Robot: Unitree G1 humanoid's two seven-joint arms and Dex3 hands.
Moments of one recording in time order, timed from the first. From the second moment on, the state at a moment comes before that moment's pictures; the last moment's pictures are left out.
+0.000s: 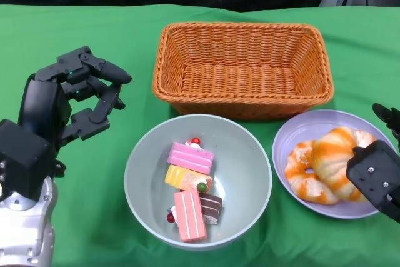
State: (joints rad) left arm -0.34 0.12 0.12 0.38 -0.08 -0.49 -0.15; right arm -0.12 -0.25 0.06 0.09 -0.48 0.23 -0.19
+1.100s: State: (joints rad) left arm -0.34 0.12 0.12 0.40 -0.09 -0.50 -0.16; right arm -0.03 -0.21 0.00 -0.14 -0.37 0.12 -0.19
